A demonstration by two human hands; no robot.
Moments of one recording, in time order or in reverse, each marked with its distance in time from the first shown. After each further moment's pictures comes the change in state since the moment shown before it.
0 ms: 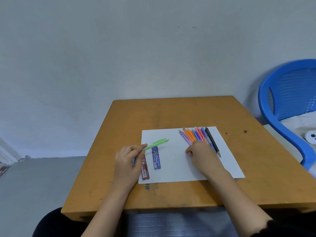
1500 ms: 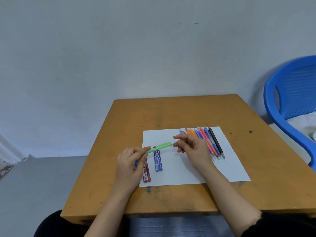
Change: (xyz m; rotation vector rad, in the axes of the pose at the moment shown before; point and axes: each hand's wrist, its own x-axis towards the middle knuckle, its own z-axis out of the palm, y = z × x) left_hand 0.001 0.000 0.000 -0.024 -0.039 0.032; right_hand 0.002 -0.017 0.017 1.168 0.287 -0.254
